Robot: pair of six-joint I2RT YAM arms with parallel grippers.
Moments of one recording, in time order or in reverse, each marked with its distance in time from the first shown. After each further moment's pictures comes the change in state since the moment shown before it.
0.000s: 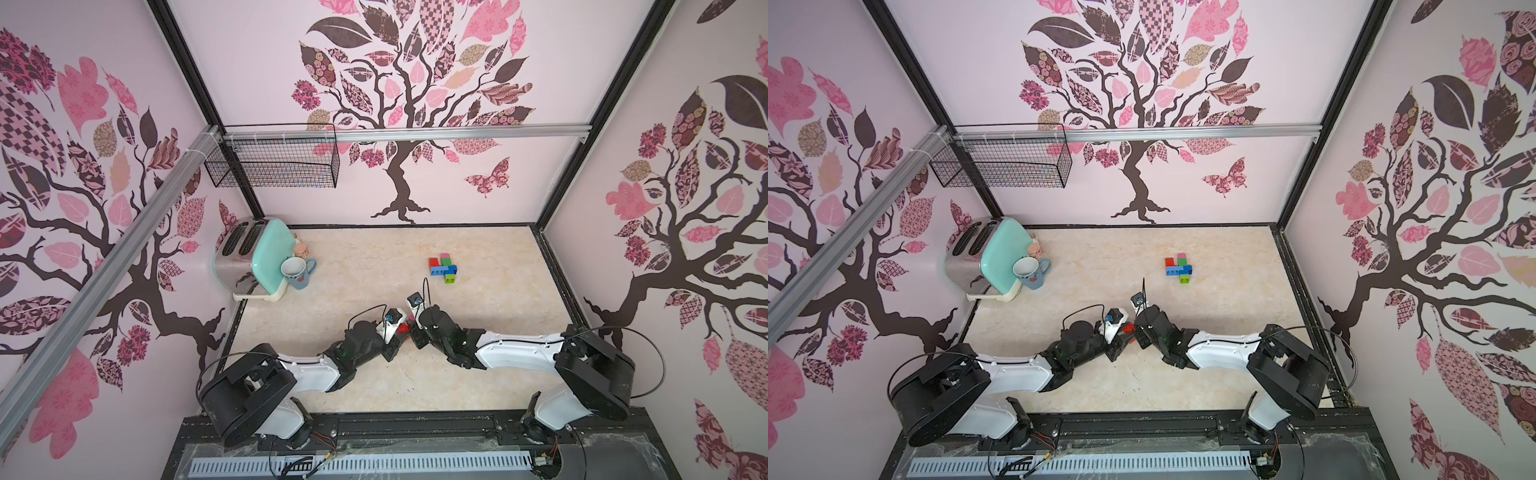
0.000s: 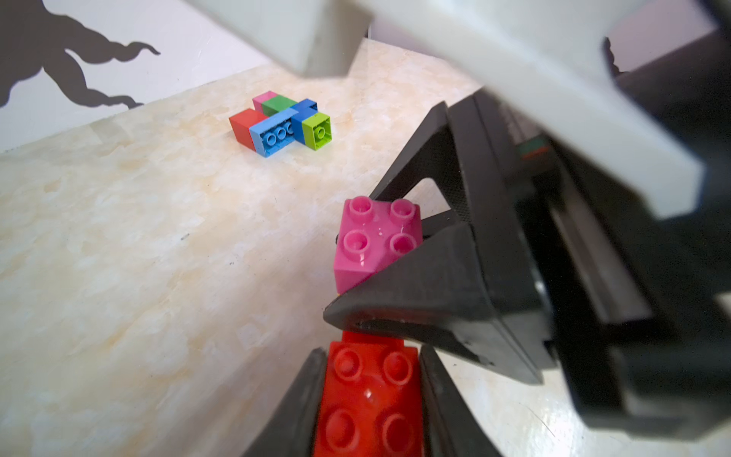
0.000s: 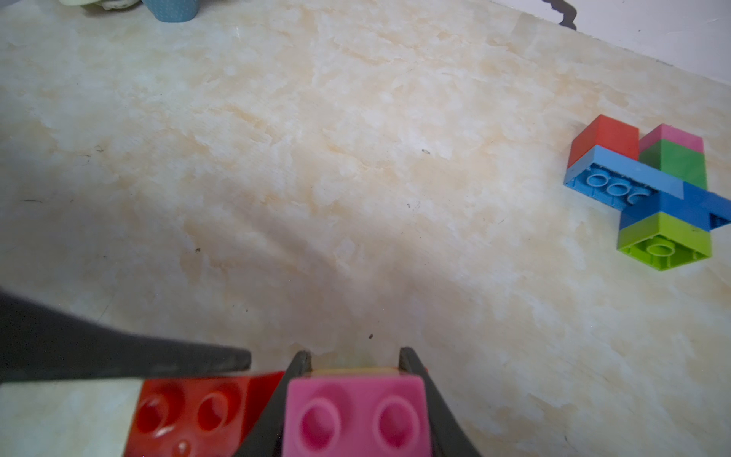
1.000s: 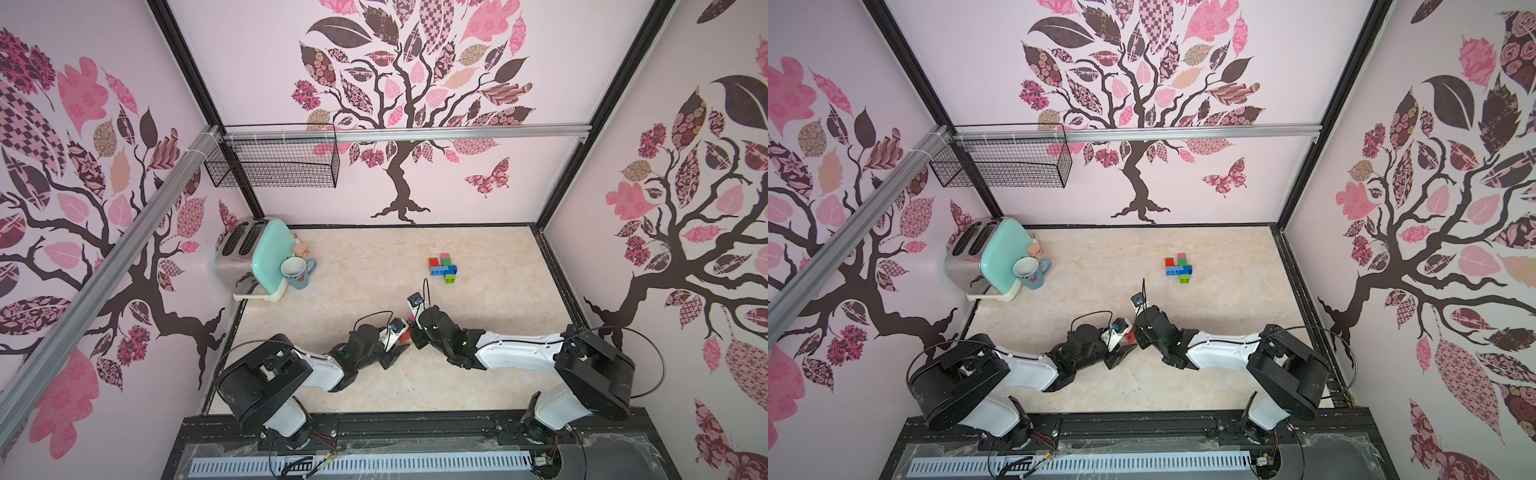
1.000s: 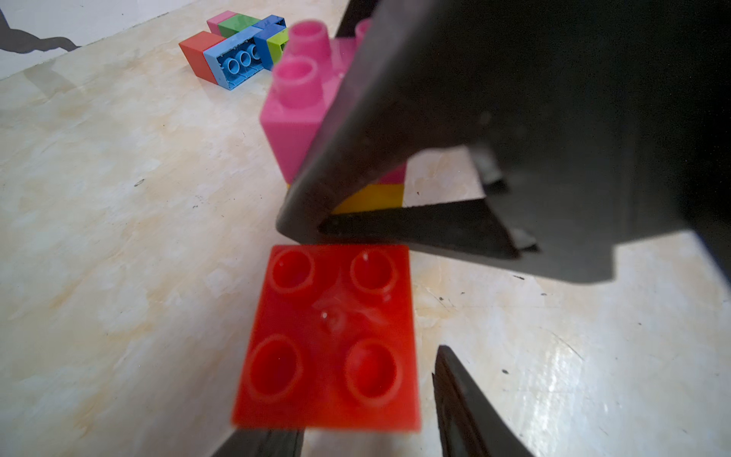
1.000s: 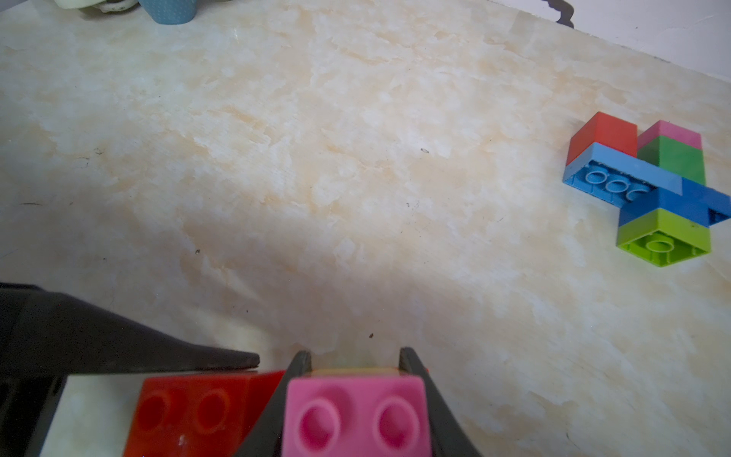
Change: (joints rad) left arm 0.007 0.140 -0.015 0.088 0.034 0.091; right arm 0.003 -0.005 0.000 0.001 0.006 0.005
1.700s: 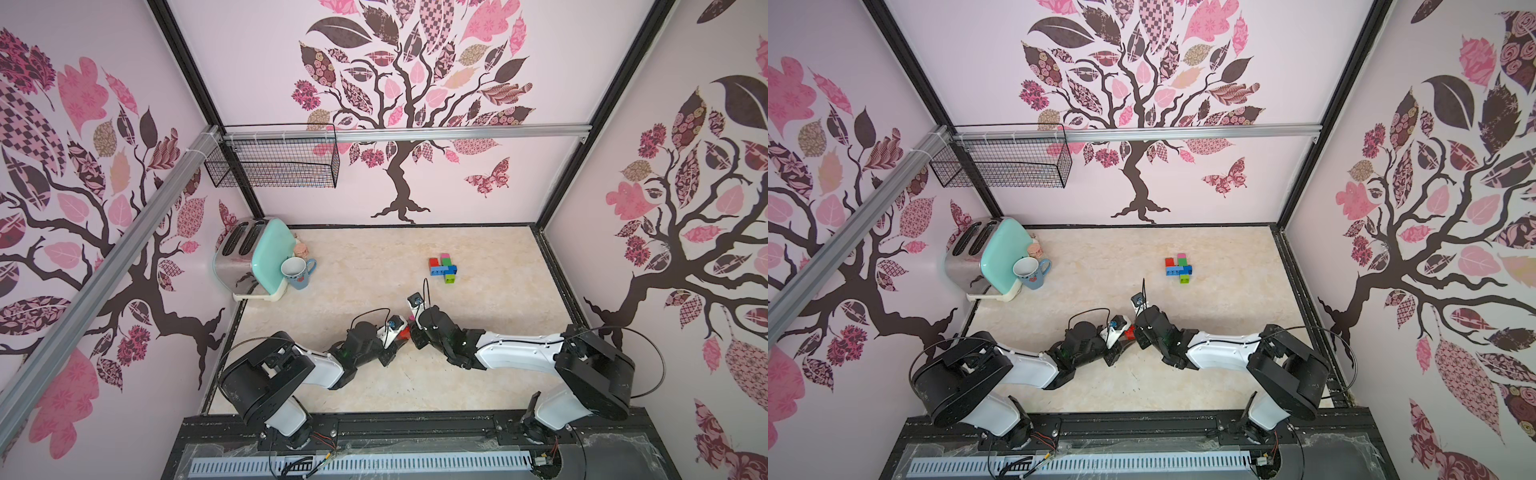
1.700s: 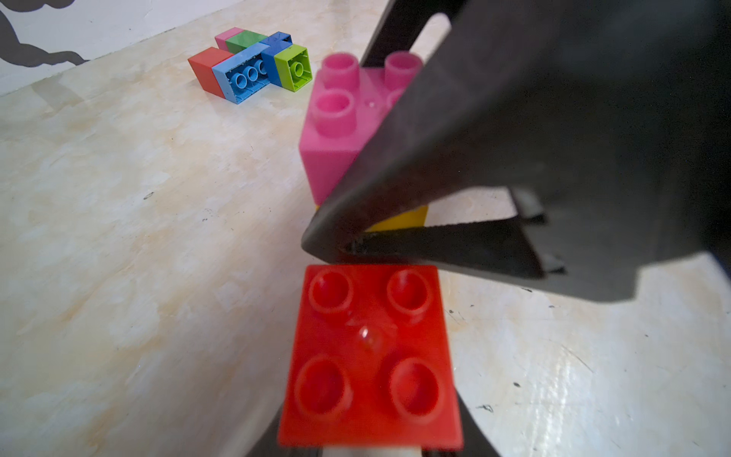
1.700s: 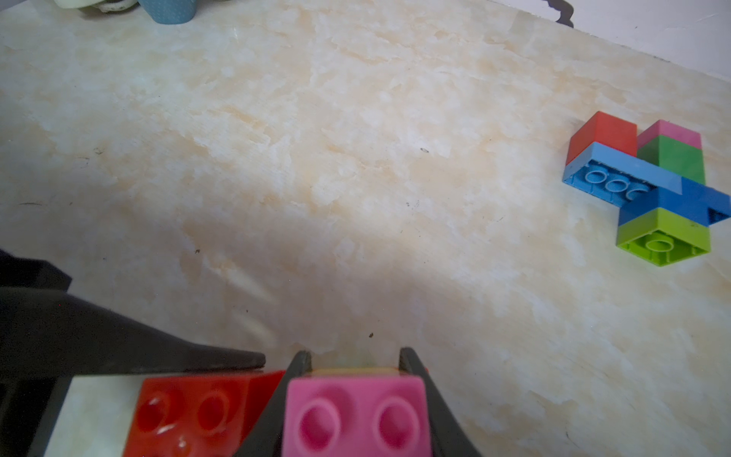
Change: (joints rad) left arm 0.036 0.013 0.005 0.034 0.046 0.006; right arm 0.000 0.000 0.000 -0.002 0.002 0.002
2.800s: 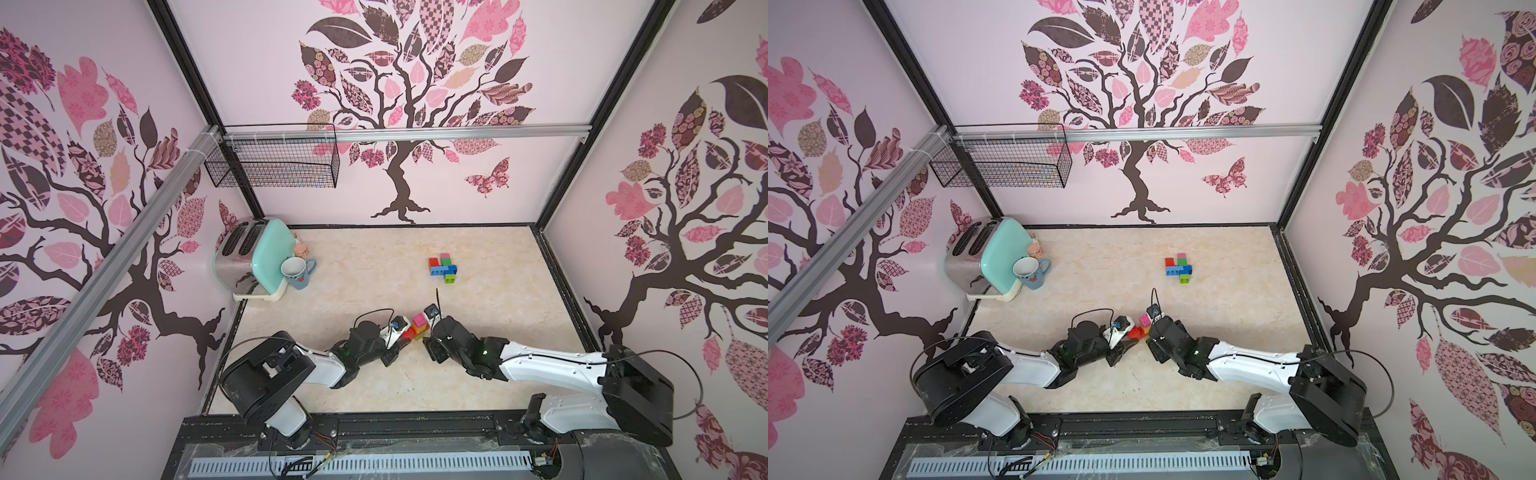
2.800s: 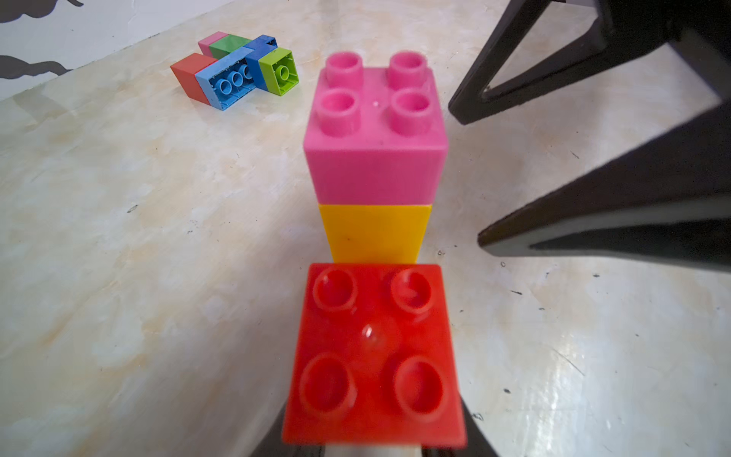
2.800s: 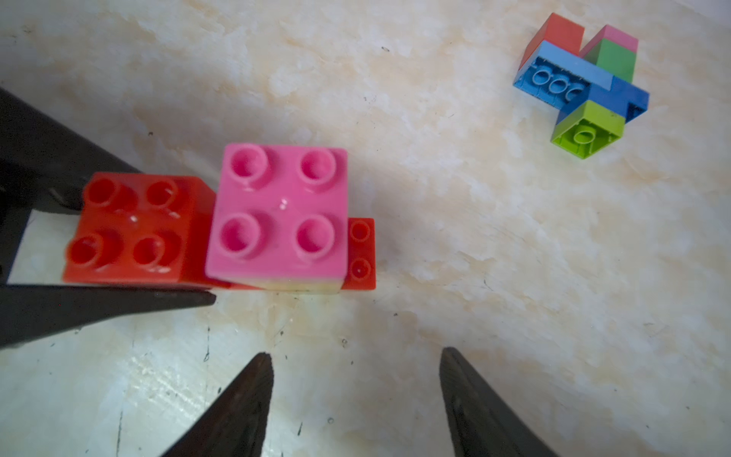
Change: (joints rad) left arm -0.015 0.005 0.025 -0.034 -0.004 0.028; right arm 0.022 -0.271 -0.111 -0.291 0.054 0.034
